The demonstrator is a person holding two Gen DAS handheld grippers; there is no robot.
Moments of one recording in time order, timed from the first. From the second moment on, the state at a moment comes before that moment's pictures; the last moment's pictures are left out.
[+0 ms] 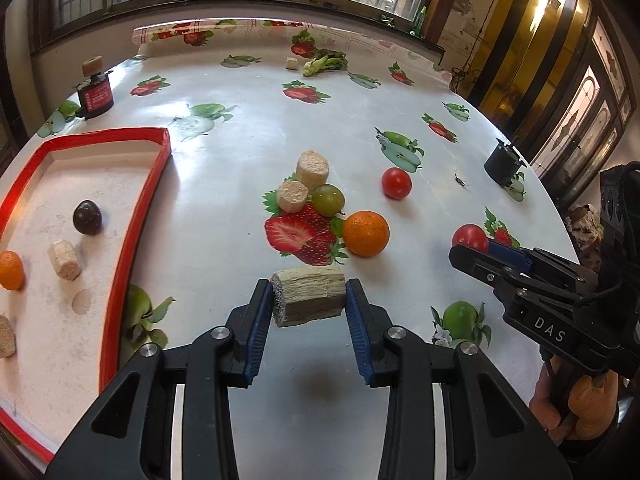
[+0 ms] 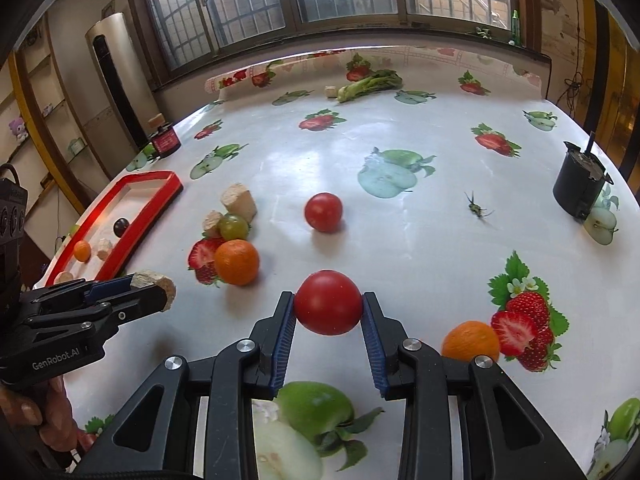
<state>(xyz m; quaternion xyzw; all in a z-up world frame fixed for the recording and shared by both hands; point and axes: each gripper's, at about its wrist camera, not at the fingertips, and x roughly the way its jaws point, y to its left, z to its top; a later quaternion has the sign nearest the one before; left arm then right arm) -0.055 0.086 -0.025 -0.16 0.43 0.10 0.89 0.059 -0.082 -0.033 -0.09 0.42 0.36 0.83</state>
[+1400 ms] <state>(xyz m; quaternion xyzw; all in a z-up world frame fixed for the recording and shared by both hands) -0.126 0.161 -0.012 -0.19 0.39 0.19 0.88 -0.005 0.028 -0.015 -0.13 0.39 0.47 0.78</state>
